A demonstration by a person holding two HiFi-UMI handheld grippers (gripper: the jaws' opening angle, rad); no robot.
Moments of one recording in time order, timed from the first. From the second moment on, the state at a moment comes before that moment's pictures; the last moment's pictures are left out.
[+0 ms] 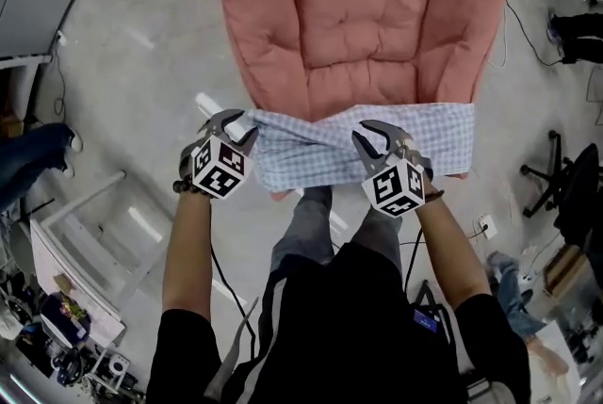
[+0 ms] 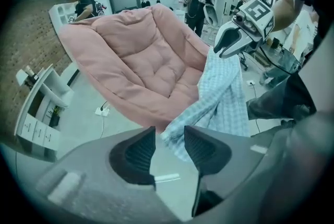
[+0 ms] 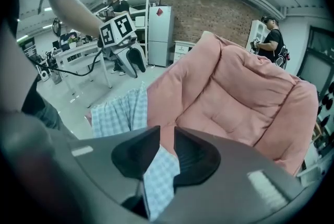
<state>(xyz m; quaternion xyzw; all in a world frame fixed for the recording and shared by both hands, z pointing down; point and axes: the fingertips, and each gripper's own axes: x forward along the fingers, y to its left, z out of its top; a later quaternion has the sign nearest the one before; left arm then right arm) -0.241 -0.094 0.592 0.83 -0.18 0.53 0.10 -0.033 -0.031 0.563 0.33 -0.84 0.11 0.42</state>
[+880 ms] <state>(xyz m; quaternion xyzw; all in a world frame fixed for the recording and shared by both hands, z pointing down) -0.219 -0.094 0.656 0.80 -0.01 0.60 0.03 0.018 0.013 0.593 0.40 -0.77 0.18 0.46</state>
